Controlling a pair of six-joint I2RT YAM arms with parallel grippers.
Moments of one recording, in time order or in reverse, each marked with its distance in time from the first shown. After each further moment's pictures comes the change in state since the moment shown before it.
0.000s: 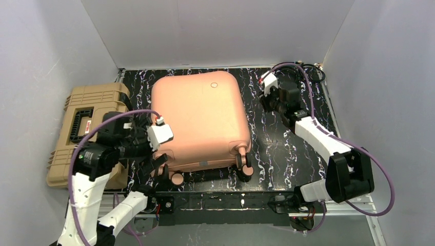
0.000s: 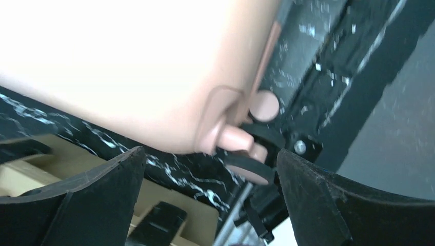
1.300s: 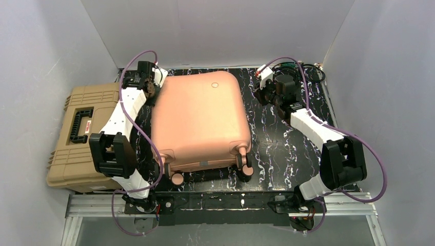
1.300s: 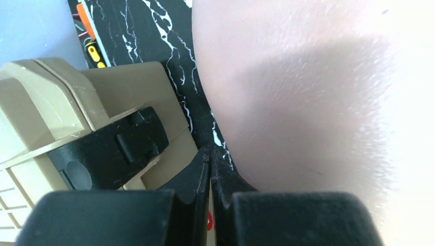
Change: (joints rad) left arm 0.204 0.807 0.138 0.664 -0.610 -0.375; right arm 0.000 0.160 0.173 0.054 -0.126 0.077
